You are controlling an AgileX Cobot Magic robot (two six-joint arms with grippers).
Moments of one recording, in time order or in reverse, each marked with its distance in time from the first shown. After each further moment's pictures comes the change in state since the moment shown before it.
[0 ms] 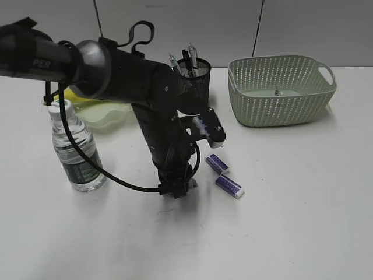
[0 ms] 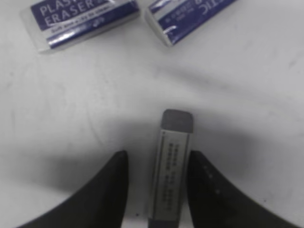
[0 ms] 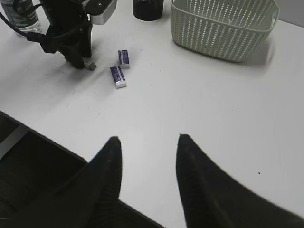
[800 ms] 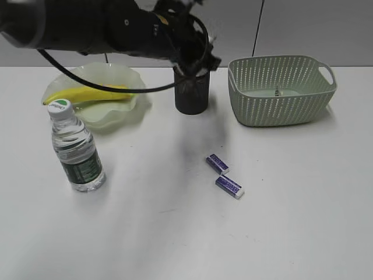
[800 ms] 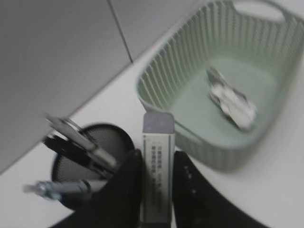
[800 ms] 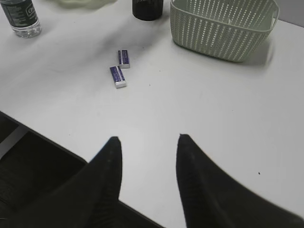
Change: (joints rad) left arm 0.060 -0.197 0.007 -0.084 -0.662 -0.212; right arm 0.000 0.000 0.000 0.000 0.000 0.000
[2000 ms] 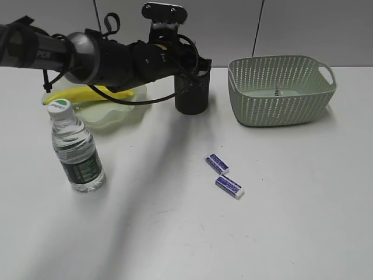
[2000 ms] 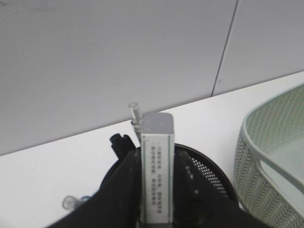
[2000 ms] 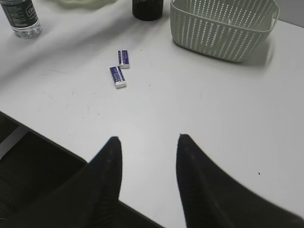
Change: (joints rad) left arm 0.070 0.280 -0.145 -0.306 -0.406 -0.072; right arm 0.000 0.000 0.000 -0.001 -0.001 0.000
